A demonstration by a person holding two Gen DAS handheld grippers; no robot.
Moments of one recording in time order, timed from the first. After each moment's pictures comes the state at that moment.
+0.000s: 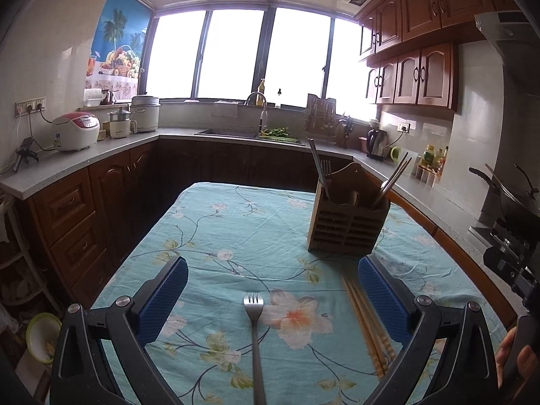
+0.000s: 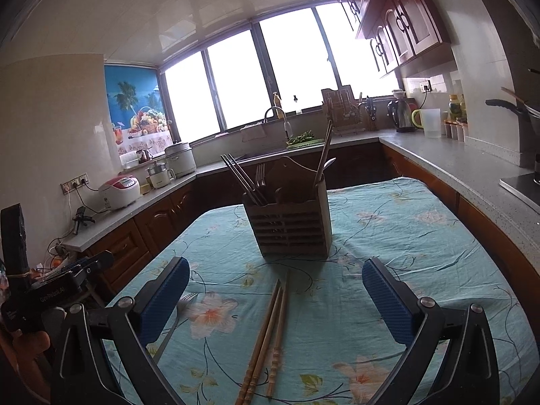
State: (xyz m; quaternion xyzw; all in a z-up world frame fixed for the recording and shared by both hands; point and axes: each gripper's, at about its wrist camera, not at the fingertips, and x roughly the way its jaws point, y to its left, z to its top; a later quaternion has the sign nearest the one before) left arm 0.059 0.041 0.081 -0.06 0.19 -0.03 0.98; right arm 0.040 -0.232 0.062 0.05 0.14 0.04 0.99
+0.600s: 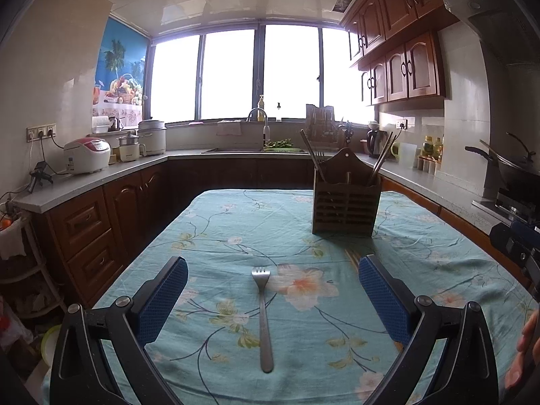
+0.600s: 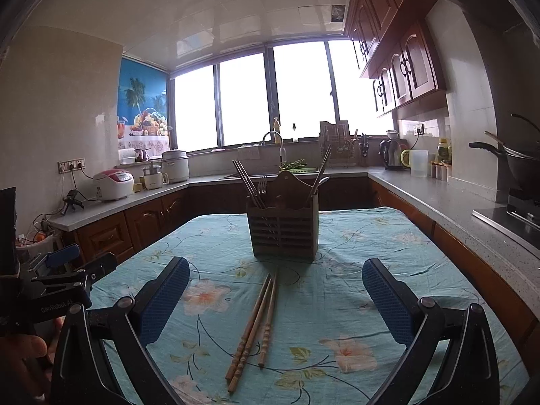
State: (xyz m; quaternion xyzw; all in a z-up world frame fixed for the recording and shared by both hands) left arm -0.006 0.017 0.026 -0.01 0.16 -0.01 0.99; right arm -0.016 -0.206 0.026 0.00 0.11 0.01 0.99
